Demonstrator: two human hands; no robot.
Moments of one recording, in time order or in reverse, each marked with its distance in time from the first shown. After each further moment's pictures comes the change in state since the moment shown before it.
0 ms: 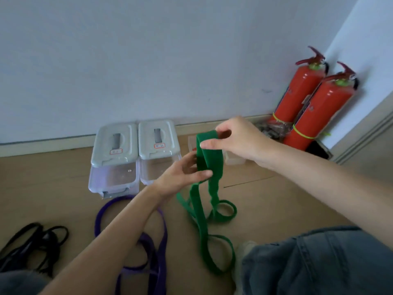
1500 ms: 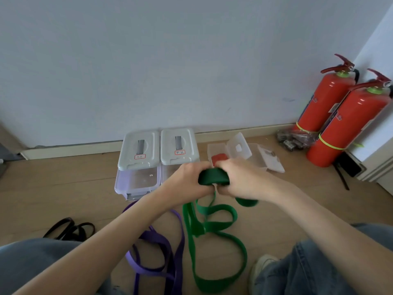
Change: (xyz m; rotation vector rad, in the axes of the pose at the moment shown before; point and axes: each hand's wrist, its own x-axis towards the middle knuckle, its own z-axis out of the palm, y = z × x) left_hand -0.022 0.030 -0.002 0.827 0.177 0.102; right_hand -0.020 -0.006 0.039 -0.252 -0.281 -0.190
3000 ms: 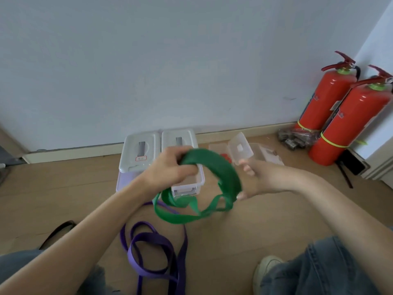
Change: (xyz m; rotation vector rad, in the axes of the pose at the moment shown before) left_hand -0.011 0.011 -0.045 -0.409 0.026 -0.134; right_hand -0.009 0.053 -0.012 0.060 -0.248 0.334
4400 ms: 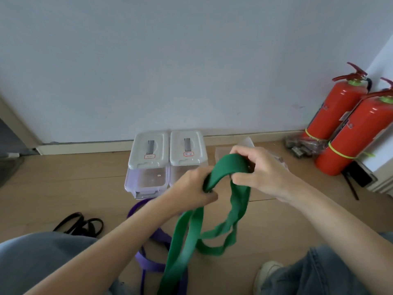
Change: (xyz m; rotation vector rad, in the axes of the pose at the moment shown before) left_hand -0.006 -0.033 0.026 0.455 -0.089 0.113; right_hand -0.025 -0.055 0.007 0.481 0.337 -0.530
